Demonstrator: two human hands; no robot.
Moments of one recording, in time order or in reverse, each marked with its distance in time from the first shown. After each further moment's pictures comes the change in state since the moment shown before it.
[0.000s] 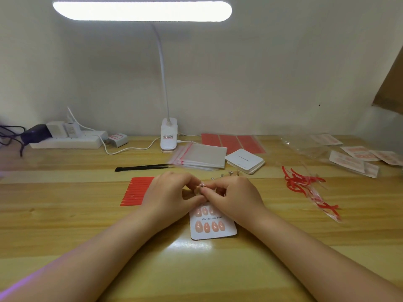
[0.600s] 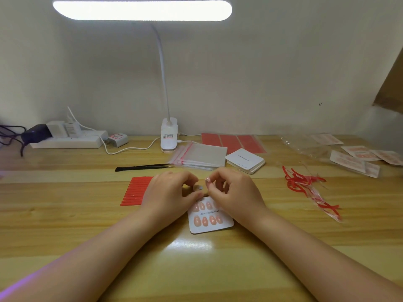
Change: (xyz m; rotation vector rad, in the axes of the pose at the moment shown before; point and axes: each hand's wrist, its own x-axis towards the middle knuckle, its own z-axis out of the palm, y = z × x) left_hand 0.000 -0.003 0.004 0.003 0.059 0.000; right_hand -0.001 -0.003 -0.002 0.052 0.125 -0.069
